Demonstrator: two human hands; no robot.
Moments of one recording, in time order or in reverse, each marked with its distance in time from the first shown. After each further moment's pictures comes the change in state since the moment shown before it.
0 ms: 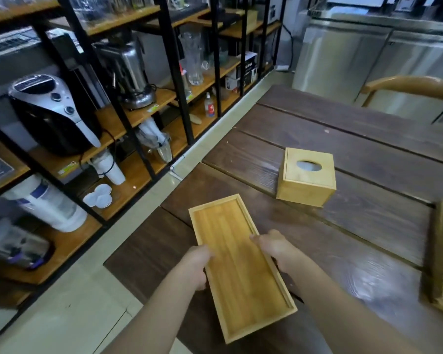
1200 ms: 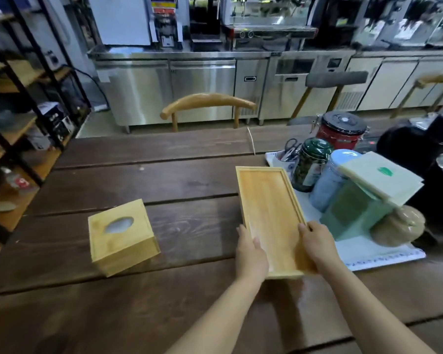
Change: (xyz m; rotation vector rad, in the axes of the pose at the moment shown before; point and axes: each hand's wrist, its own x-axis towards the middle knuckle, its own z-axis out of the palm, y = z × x) left_hand -0.079 -0.089 0.358 0.800 -0.595 0.783; right_hand -0.073 0.186 -0.310 0.184 1.098 0.036
